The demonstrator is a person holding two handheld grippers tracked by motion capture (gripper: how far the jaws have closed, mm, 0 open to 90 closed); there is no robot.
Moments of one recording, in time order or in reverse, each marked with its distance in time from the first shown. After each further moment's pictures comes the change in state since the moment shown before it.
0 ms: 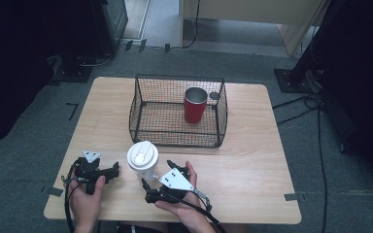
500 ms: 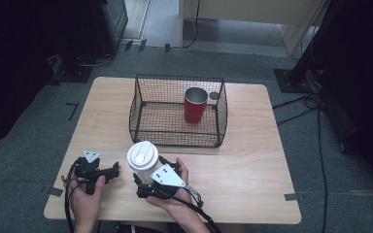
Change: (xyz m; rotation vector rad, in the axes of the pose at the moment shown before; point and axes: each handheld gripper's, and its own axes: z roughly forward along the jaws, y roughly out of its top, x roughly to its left) left arm 0.000 0.000 0.000 0.000 0.000 0.001; right arm 0.013 0.015 0.016 -0.034 0.003 0.005
